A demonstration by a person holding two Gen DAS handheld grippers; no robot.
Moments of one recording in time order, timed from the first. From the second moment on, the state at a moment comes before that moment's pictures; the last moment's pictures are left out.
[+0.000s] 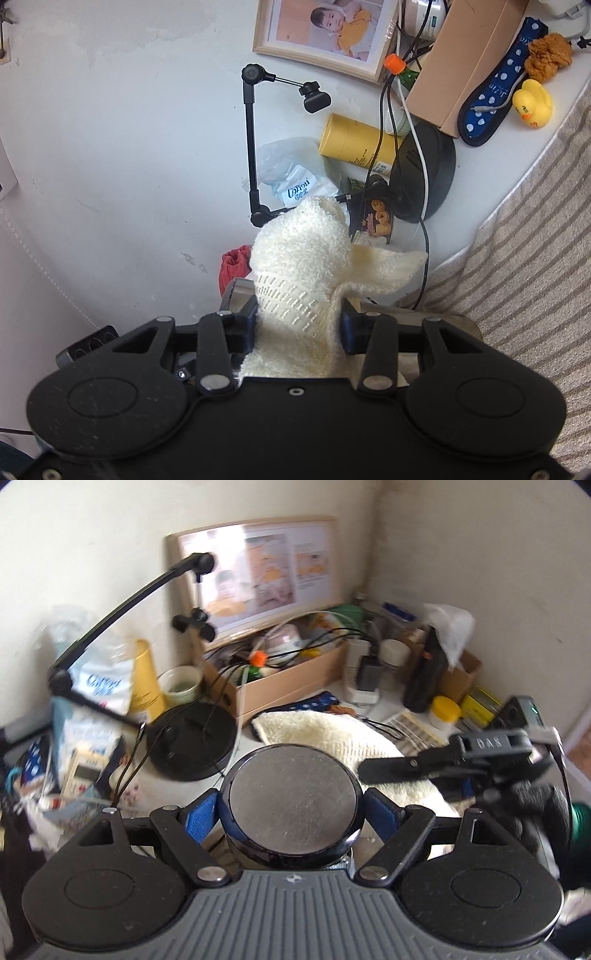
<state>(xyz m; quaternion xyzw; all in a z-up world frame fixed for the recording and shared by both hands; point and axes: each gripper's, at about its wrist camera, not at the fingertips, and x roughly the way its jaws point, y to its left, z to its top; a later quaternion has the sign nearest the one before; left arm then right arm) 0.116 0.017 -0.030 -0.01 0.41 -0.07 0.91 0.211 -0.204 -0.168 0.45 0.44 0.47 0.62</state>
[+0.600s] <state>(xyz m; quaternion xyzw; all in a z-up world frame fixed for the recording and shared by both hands) 0.112 0.042 -0.048 0.09 0.32 -0.26 0.90 0.211 -0.212 -0.155 0.45 0.43 0.48 0.62</state>
